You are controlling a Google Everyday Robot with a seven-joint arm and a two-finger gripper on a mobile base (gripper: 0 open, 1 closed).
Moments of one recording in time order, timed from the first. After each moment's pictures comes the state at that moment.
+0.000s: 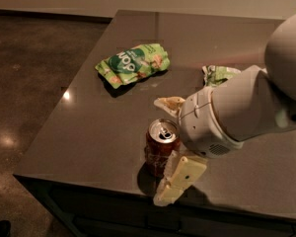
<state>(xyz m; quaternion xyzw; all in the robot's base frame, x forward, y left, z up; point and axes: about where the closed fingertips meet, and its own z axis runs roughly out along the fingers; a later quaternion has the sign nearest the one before) 0.365 -0.021 0.901 -0.67 0.65 0.16 0.31</state>
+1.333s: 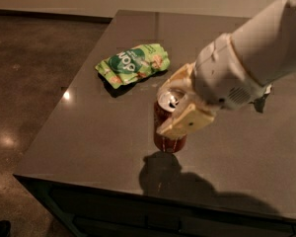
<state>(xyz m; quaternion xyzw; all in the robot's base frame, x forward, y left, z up) 0.398 -0.038 0.958 -0.67 0.66 0.17 0.30</state>
